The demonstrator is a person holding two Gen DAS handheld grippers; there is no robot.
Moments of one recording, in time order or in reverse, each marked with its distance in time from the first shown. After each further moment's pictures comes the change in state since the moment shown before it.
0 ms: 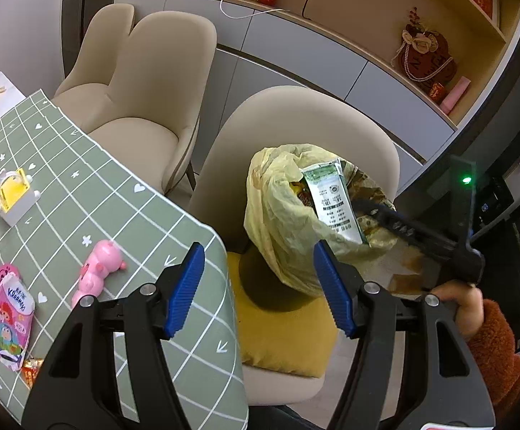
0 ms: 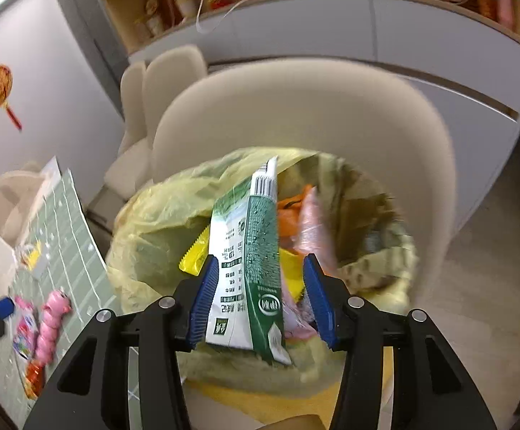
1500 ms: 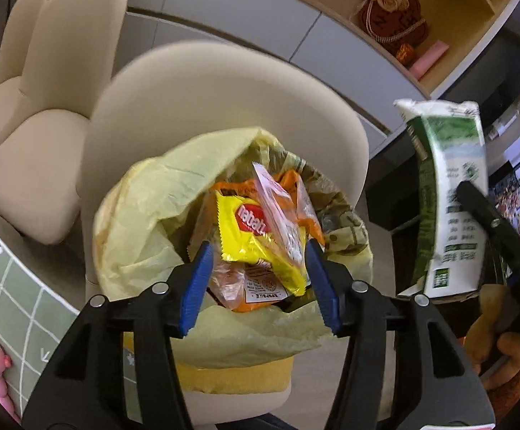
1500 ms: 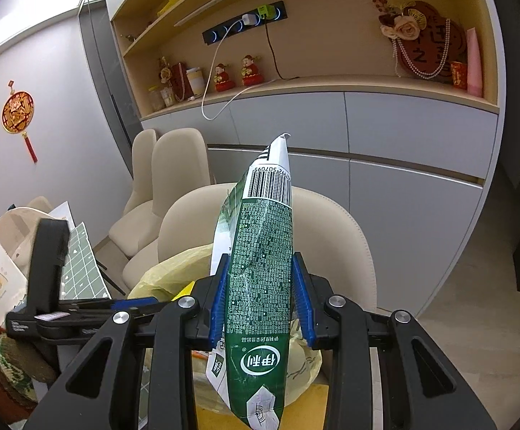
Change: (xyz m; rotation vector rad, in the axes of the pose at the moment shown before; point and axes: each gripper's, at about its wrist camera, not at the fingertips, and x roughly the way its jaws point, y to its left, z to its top) left arm 0.127 -0.062 0.063 0.082 0.135 -0.205; right arm -0.098 -0.041 0.034 -0.079 -0.263 0.004
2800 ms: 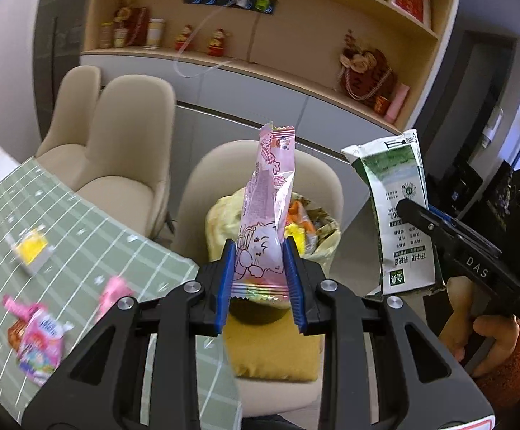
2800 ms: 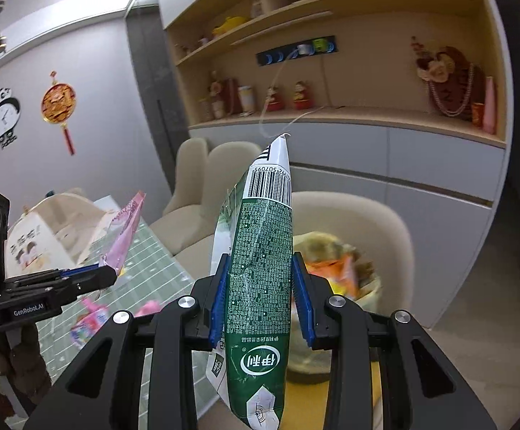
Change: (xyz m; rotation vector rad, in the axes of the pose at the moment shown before) left arm -0.210 -0.029 -0.089 0.114 -0.280 0.122; right arm -0.118 0.102 -0.030 -0.068 -0.087 0.066
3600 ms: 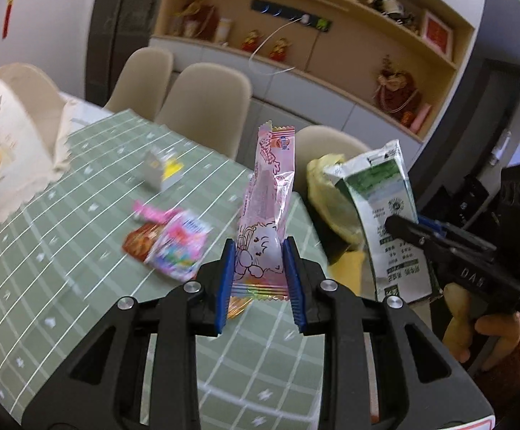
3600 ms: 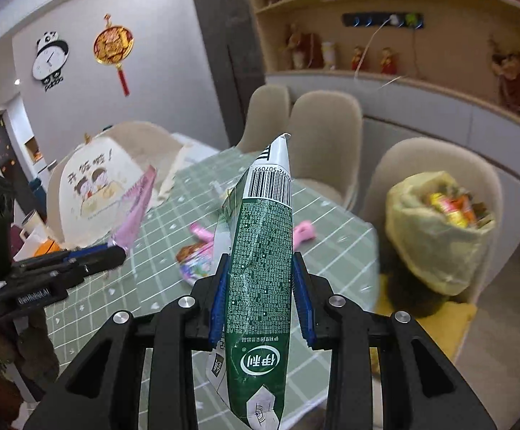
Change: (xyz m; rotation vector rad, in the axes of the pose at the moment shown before) left arm -0.195 0.162 -0.132 -0.118 -0.032 0.058; right arm -0.040 0.248 -0.101 -0.125 0.160 0.141
